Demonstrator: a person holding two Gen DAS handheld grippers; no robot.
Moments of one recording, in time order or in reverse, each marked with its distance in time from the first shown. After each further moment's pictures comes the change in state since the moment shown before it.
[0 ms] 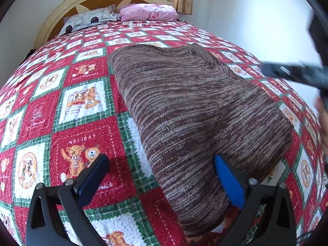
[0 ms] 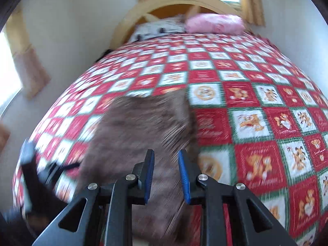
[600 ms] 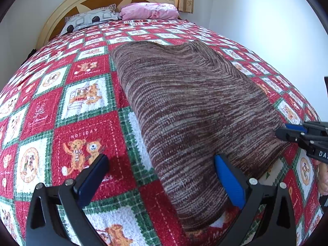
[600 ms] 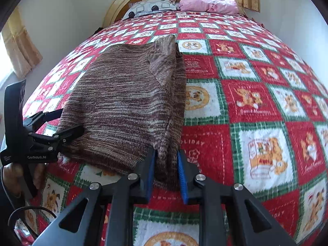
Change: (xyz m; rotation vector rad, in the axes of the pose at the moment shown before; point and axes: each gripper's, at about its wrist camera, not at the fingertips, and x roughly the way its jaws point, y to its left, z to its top) left arm -0.005 -0.003 -0.007 0.003 0.010 0.015; right arm 0.008 -0.025 -0.078 0.092 0.129 -0.075
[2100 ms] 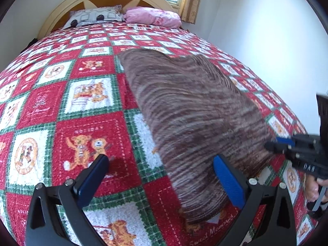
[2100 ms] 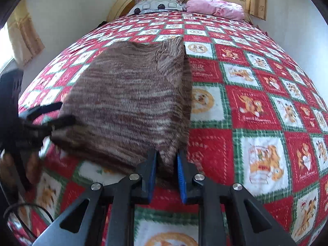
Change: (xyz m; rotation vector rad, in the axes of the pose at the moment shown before) left arm -0.013 0.020 -0.004 -0.101 -0.058 -0.097; right arm -0.003 0.015 0.005 -0.120 0.032 -0.060
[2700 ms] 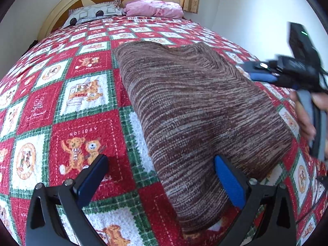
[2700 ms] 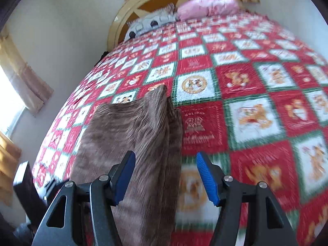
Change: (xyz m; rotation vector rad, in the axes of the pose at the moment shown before) left arm 0.019 -0.014 0.008 0.050 0.076 0.070; right arm 0.066 -0.066 0.124 0.245 -0.074 0.254
